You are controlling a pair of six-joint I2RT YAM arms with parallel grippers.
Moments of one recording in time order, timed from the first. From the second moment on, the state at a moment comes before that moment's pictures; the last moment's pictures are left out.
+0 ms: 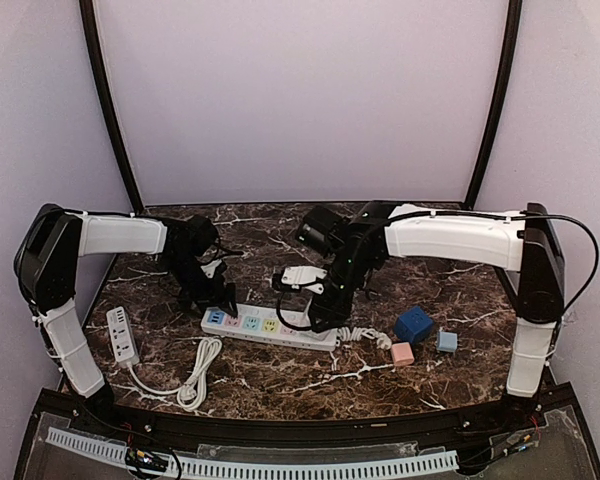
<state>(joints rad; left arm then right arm) -0.47 1.81 1.18 -0.81 0.31 -0.37 1.00 1.91 1.62 -0.98 -0.13 -0.35</state>
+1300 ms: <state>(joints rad) -0.47 1.80 1.17 -0.81 0.30 -0.36 0.99 2.01 1.72 -1.03 -0.12 -0.32</state>
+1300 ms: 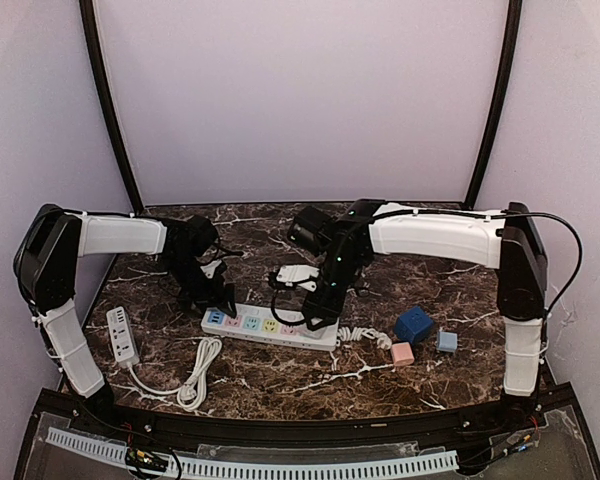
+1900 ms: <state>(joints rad) -0.47 1.80 1.17 -0.81 0.30 -0.37 0.99 2.01 1.72 -1.03 -0.12 -0.29</state>
